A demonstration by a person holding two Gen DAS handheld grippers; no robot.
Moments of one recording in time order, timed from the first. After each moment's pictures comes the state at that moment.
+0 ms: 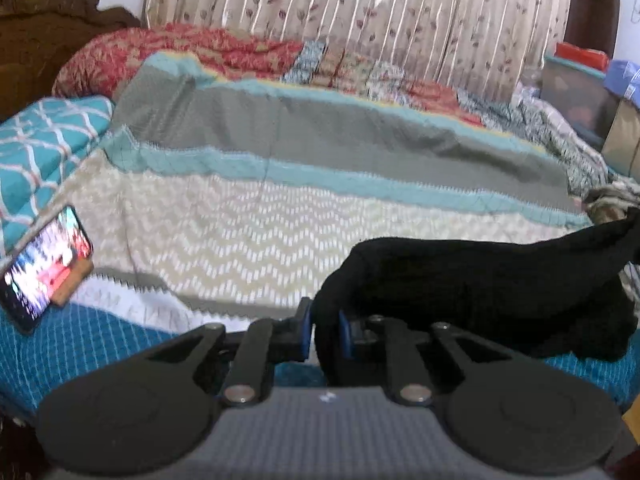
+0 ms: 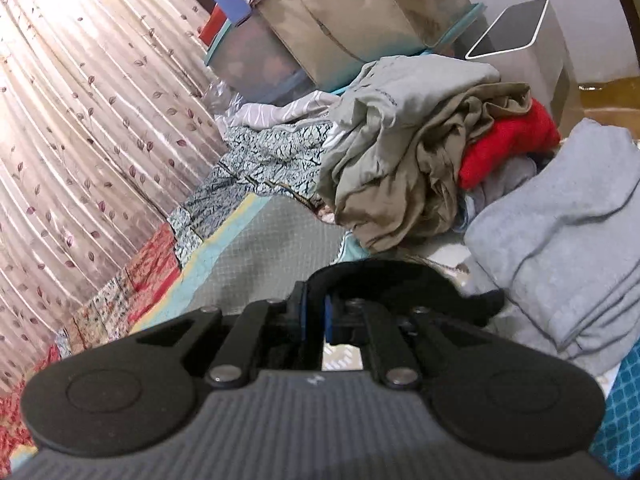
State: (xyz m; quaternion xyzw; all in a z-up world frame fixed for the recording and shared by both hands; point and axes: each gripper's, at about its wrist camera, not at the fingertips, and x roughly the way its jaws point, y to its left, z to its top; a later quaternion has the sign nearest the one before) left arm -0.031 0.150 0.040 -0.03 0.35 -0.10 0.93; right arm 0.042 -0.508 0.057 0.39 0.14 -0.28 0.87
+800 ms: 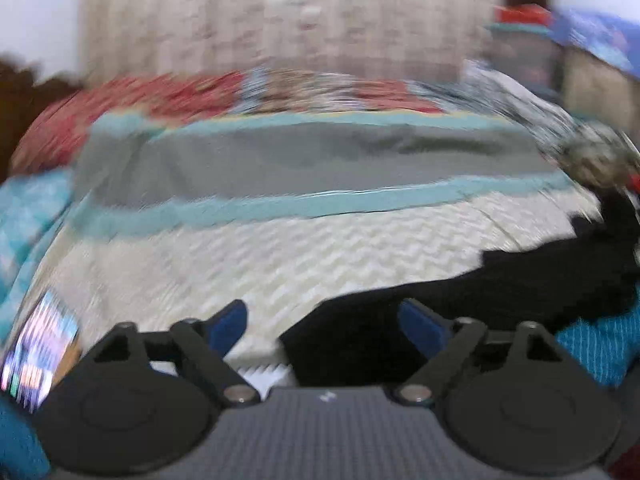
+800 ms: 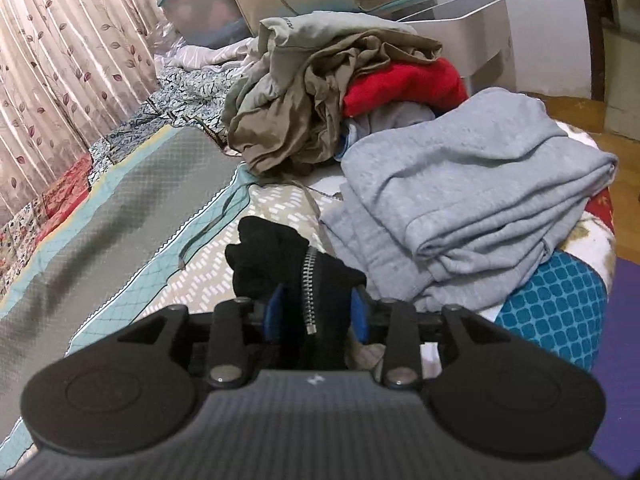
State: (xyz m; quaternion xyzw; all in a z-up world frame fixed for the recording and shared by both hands) left arm -0.009 0.114 0.048 0.10 0.29 -0.17 0.94; right arm 0.005 -0.489 0.000 0.32 0.25 -0.36 0.84
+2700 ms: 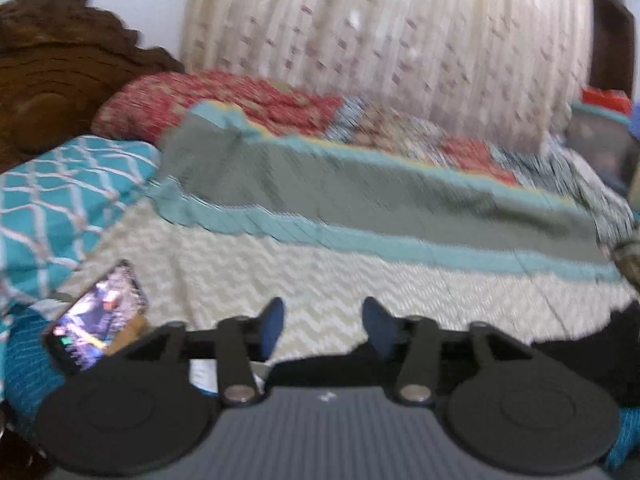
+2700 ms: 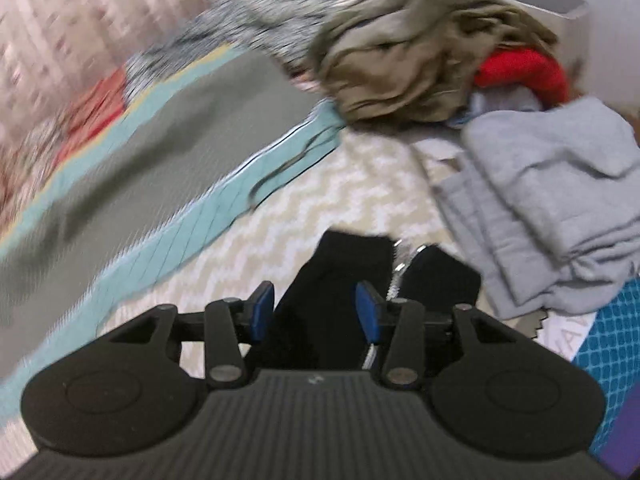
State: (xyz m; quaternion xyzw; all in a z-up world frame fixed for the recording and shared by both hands) left arm -0.016 0.187 0.066 -0.03 0.27 -0.05 0.96; right arm 0.099 -0.468 0.014 0.30 0.35 -0.29 0.84
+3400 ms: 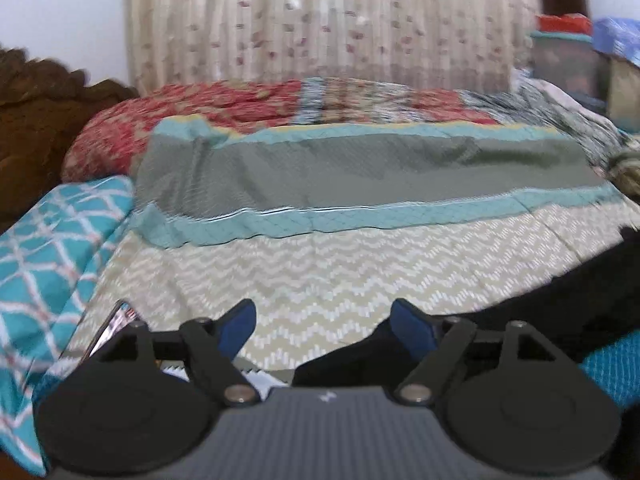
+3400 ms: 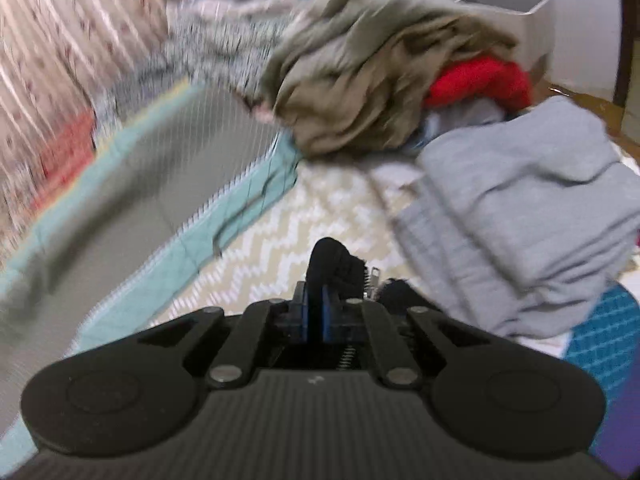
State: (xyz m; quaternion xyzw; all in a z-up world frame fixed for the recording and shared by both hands) left arm -0.007 0.181 0.067 0.09 0.29 -0.09 0.95; right arm 0.076 -0.494 0.024 0.32 0.31 -0.34 0.83
